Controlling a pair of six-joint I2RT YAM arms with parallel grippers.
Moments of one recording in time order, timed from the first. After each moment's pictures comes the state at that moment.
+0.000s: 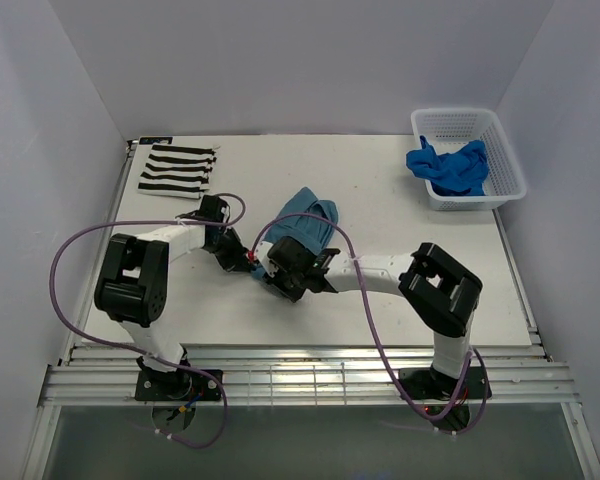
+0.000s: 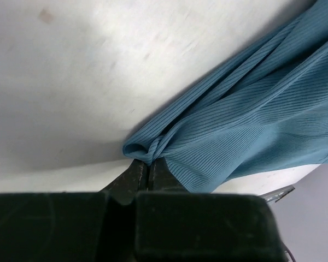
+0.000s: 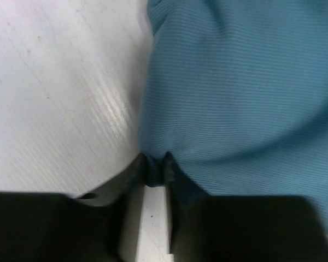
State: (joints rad) left arm -0.23 1.76 0.98 -0.48 0.34 -0.77; right arm 1.06 1.87 1.16 -0.25 -0.03 -0.08
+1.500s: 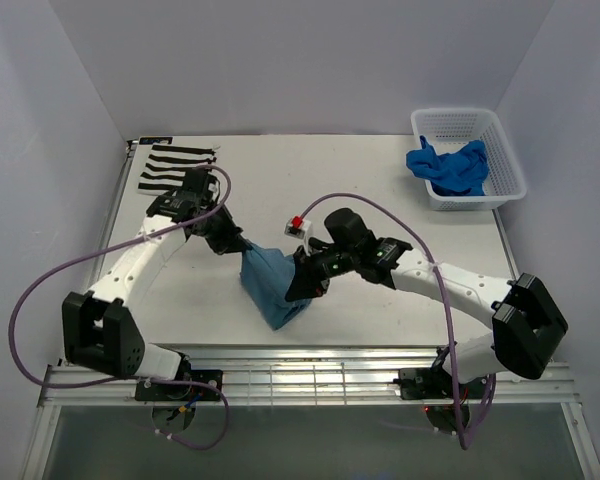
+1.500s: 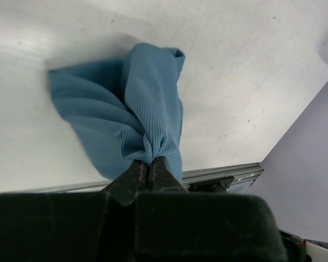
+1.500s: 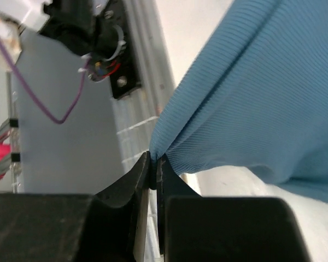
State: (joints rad) left arm -0.28 1.47 1.22 -0.83 0.29 -0.84; right arm 0.83 1.41 0.97 -0.19 -0.72 0.23
